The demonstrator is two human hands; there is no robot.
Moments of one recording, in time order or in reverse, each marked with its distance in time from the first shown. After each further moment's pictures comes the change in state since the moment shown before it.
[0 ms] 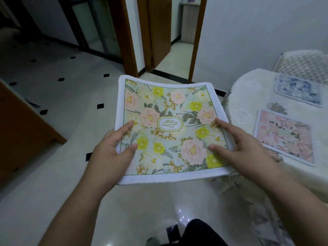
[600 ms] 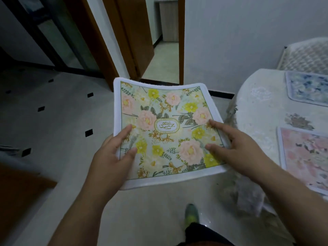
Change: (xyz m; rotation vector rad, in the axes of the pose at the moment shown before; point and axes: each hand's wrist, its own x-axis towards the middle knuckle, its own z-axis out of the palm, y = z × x) left_hand 0.295 0.025 0.068 0.141 -0.103 0.055; right_hand 0.272 0.041 0.009 0.088 0.048 0.132
